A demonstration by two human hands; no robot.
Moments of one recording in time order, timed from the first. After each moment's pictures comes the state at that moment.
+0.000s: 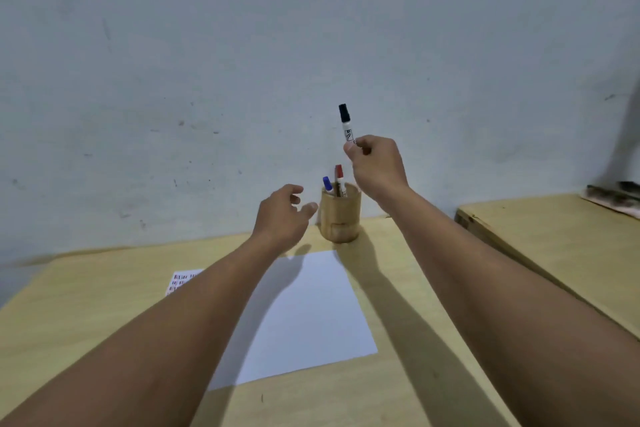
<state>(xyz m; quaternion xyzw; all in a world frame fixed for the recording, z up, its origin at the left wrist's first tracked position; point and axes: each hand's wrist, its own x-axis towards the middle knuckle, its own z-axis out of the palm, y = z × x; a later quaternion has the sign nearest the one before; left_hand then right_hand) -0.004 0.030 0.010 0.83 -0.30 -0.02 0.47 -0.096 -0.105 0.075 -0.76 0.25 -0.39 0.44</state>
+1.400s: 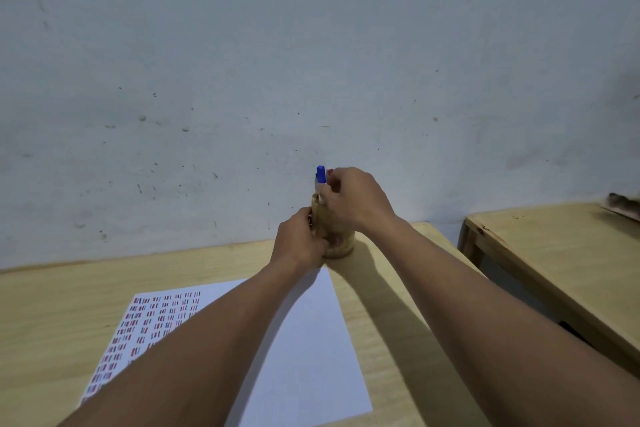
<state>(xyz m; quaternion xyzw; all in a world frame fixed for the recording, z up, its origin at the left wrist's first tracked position) 0.016 -0.046 -0.040 0.83 -0.31 -0.07 0.47 -0.050 -0.143 0.024 -0.90 0.24 -0.26 0.25</state>
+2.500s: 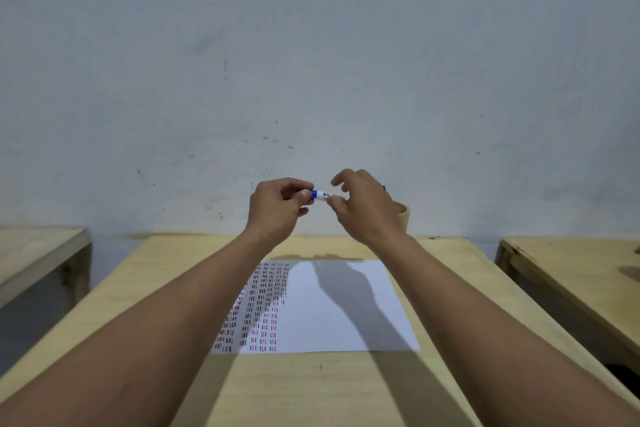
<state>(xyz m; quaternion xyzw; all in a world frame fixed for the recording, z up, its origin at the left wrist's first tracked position) -0.001 0.141 0.050 0.69 -0.26 0.00 0.68 -0.095 0.008 0.068 -0.92 0.12 -0.33 0.17</state>
